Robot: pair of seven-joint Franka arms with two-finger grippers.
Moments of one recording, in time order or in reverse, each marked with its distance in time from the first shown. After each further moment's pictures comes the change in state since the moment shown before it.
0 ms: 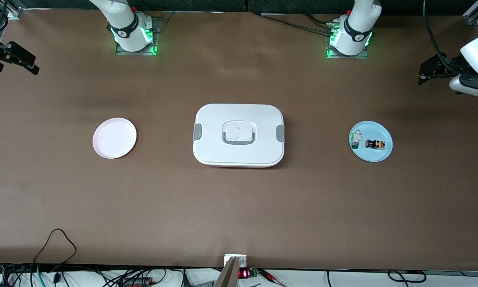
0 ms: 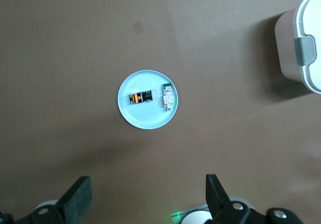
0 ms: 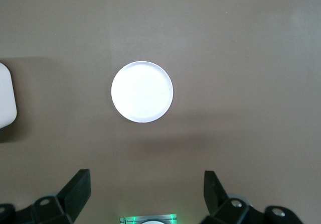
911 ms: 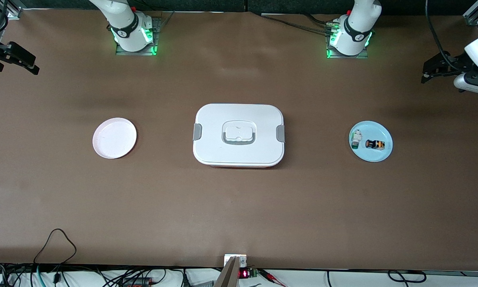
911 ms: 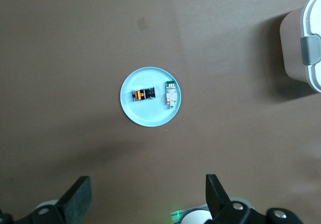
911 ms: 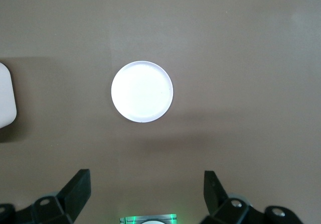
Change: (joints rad) left arm 0.025 -0.012 0.000 -0.023 0.000 0.010 0.000; right arm 0.000 0.002 0.000 0.000 0.000 0.000 0.000
